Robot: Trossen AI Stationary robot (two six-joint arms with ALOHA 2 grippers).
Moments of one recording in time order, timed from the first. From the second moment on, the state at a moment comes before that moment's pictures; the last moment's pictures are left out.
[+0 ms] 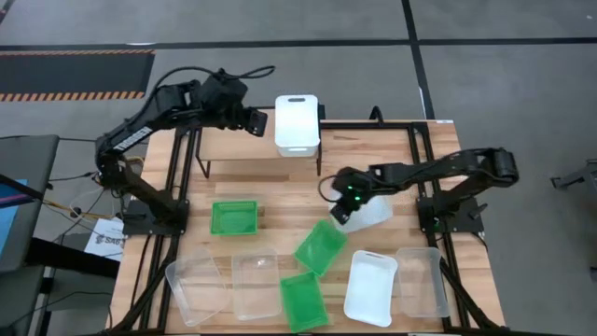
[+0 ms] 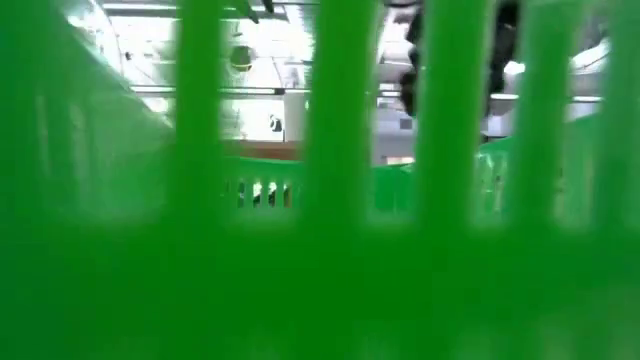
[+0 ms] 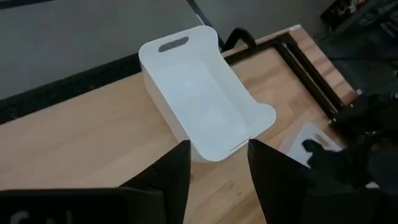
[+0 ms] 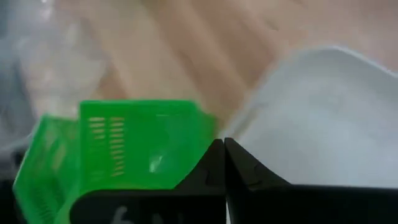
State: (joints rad) left arm 0.35 1.50 1.97 -1.24 -0.25 -0.66; right arm -0.07 1.48 0.90 -0.35 -0.25 0.66
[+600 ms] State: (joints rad) left arm 0.31 1.55 1.97 -1.20 -0.16 -0.49; right arm -0.07 1.51 1.27 -0.99 -0.04 0.44
